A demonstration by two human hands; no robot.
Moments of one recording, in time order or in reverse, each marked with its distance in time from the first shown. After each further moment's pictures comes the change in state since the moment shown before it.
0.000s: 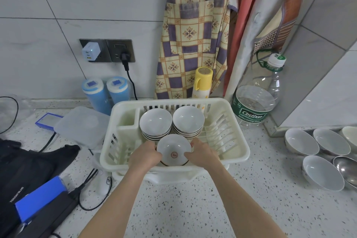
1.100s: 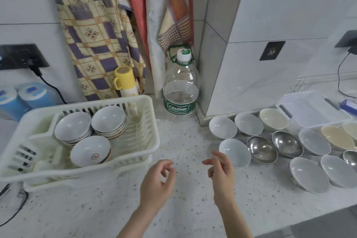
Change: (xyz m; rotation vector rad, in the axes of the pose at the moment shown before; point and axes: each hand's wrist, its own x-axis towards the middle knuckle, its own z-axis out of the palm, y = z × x) left_hand -0.153 0.185 0.178 -0.562 0.124 0.457; right_hand -0.129 0.256 -0.073 1.320 0.623 0.132
